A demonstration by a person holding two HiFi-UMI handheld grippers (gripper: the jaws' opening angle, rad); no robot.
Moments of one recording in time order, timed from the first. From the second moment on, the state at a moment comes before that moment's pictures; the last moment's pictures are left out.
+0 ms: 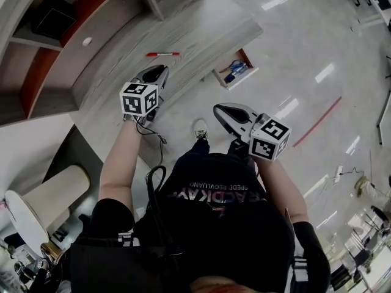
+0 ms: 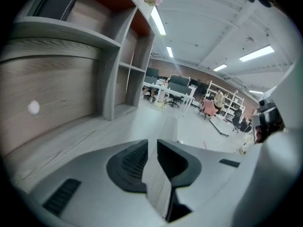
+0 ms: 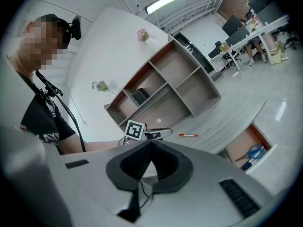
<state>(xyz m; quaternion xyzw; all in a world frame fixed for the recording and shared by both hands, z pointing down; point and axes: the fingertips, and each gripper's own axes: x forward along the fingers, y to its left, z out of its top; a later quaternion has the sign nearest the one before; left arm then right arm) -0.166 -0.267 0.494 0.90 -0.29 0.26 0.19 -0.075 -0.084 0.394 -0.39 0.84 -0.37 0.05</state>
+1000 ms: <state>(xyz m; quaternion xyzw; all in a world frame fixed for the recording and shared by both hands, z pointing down) -0.157 -0.341 0.616 0.80 -0.05 0.58 -0.16 -0.065 -0.122 0.468 -0.43 0.83 -0.34 -0.12</state>
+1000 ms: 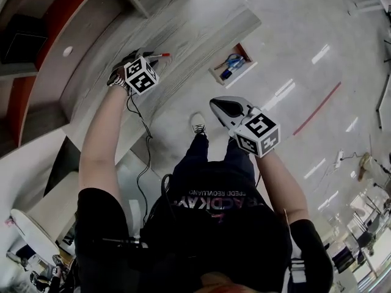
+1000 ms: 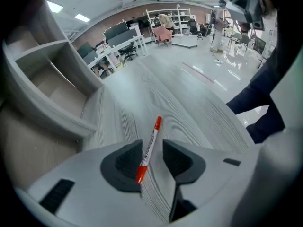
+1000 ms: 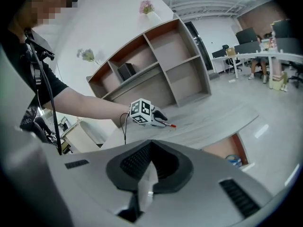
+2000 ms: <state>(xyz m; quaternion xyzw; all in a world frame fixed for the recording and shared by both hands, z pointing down) -0.160 -0.343 0.632 0.79 0.07 0.61 -0.05 -0.065 -0.139 0.494 -0.40 0.83 -0.38 -0.11</state>
